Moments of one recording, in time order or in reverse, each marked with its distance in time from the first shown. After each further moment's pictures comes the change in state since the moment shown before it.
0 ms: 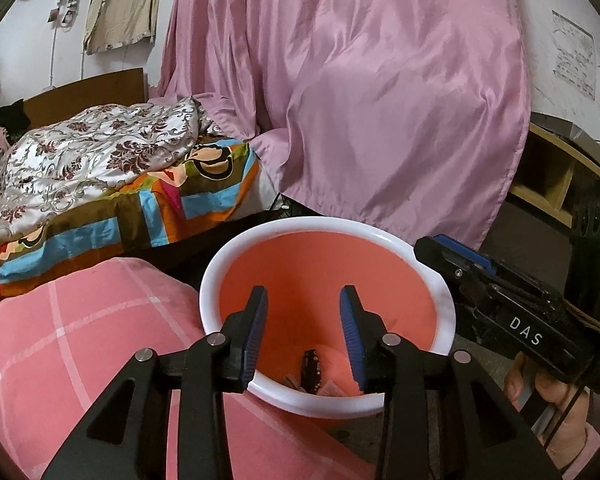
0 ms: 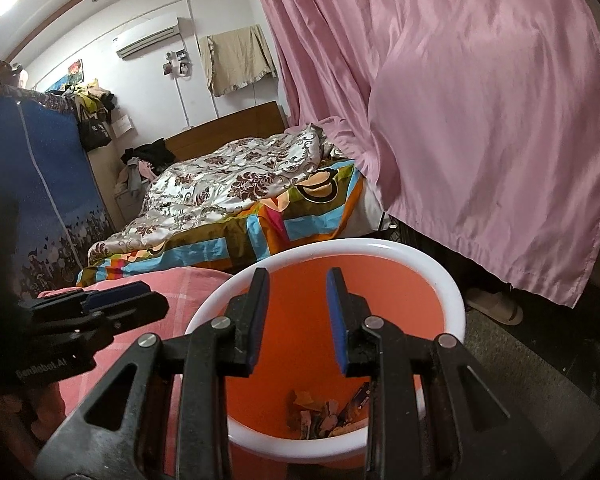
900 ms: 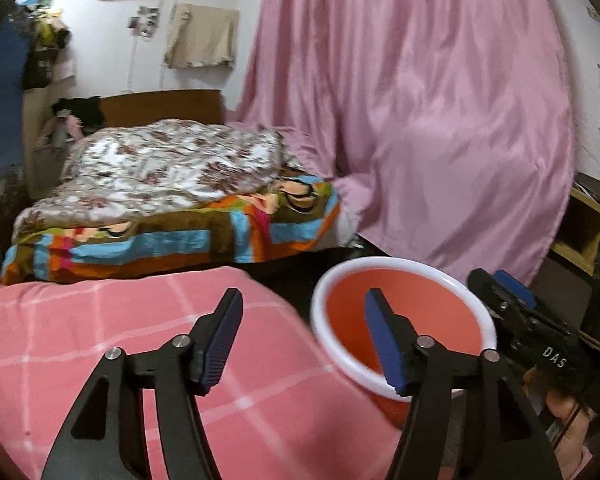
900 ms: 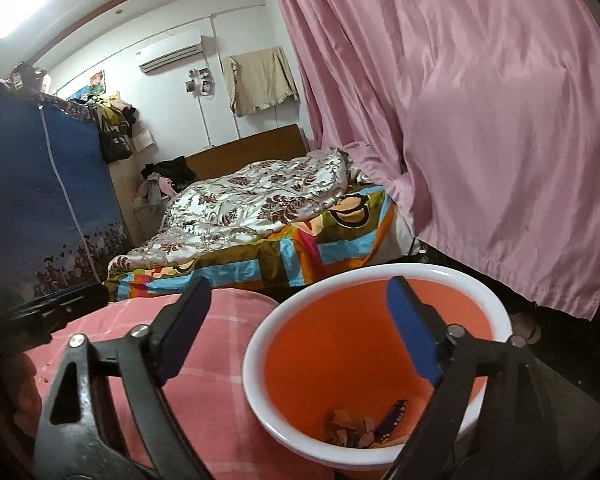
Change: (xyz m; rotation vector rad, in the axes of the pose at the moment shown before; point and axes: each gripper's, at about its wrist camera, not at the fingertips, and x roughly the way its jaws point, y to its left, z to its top) left arm -0.092 0.055 -0.015 -0.146 -0.155 0.228; right arm -0.014 0.067 -0.001 -0.035 -0.102 0.065
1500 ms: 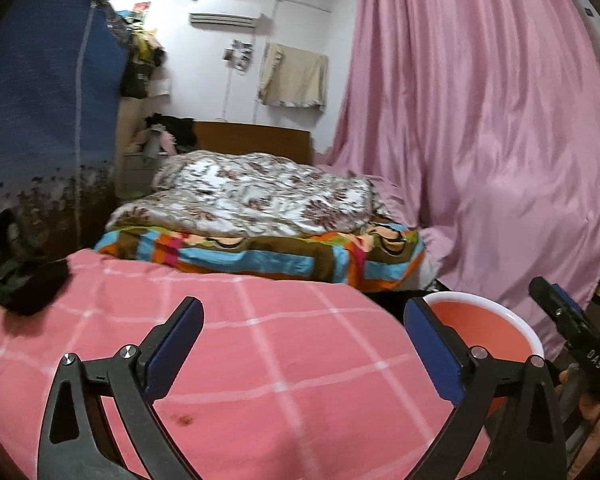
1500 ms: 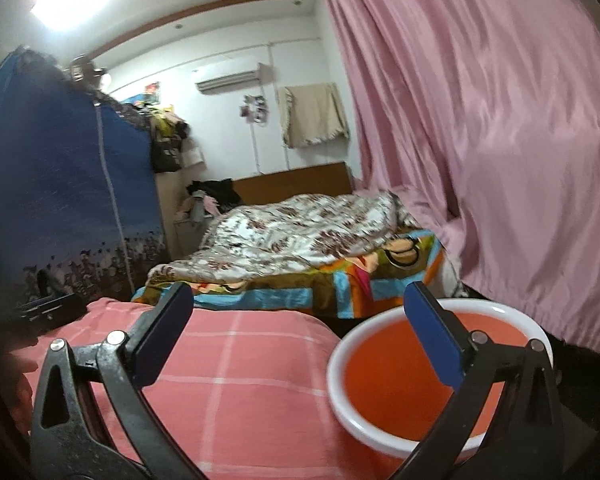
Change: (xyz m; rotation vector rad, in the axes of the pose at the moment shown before) left arm -0.108 0.067 -0.048 -0.143 -0.185 0.276; right arm -0.041 0.086 -0.014 -0.146 -0.159 0.154
